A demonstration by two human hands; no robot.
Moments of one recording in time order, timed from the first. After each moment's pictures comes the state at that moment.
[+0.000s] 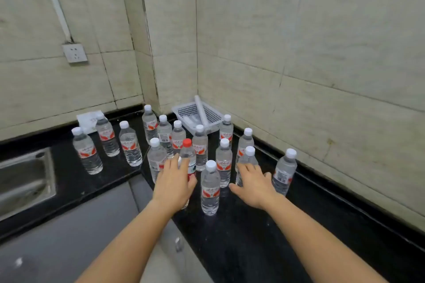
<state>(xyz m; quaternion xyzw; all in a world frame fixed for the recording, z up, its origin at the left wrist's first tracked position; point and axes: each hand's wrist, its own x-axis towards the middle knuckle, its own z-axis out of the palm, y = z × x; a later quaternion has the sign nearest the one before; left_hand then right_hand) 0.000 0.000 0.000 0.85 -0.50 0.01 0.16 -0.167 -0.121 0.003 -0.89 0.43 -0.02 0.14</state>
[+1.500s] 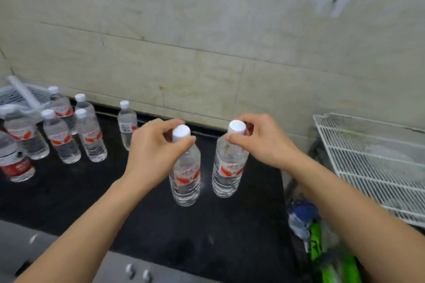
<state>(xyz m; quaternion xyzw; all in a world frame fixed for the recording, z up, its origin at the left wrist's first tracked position) -0.360 0.055 0.096 0.57 -0.65 -0.17 0.47 -0.574 0.029 0.113 -0.73 0.56 -0.31 0.23</state>
